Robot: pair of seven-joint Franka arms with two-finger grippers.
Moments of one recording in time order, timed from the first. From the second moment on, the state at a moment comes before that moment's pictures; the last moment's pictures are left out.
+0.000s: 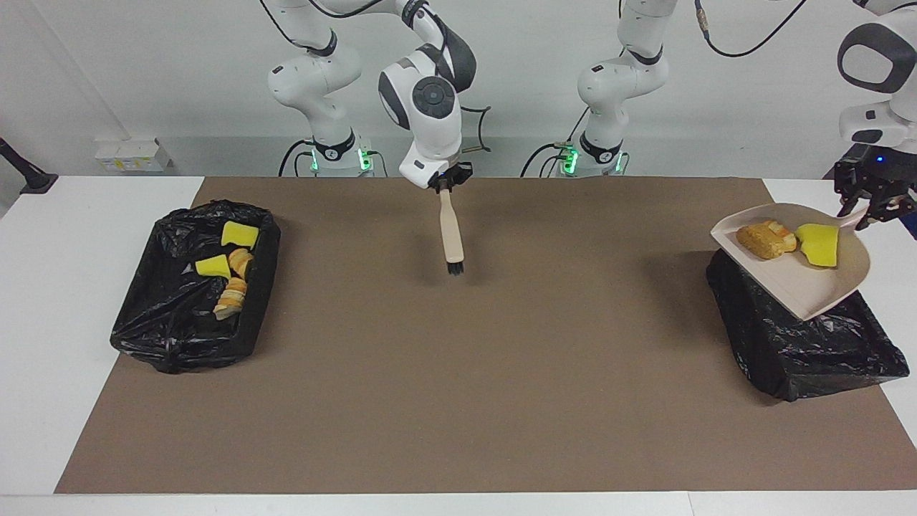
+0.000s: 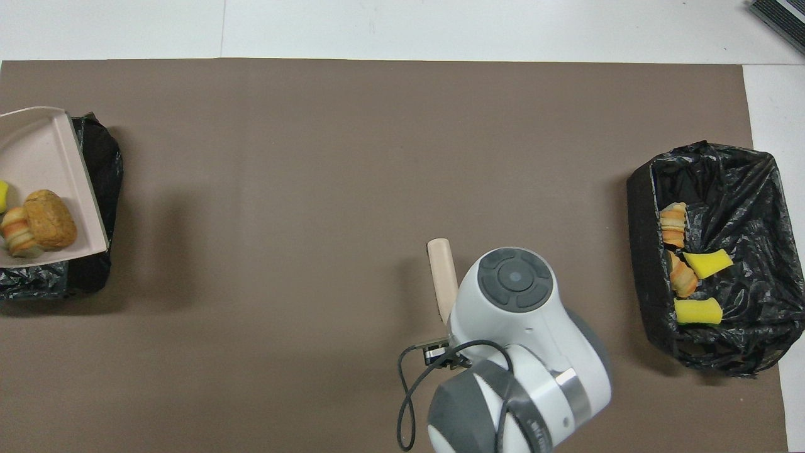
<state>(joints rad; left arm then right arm) 0.33 0.05 -0.01 -1.65 0.19 1.87 1.59 0.74 -0.01 -0.02 -2.11 0.24 1.87 0.55</state>
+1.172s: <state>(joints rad) 0.35 0.16 -0.02 -1.65 0.75 2.04 1.49 0.92 0.11 -0.02 -2.16 0.26 2.08 0.70</state>
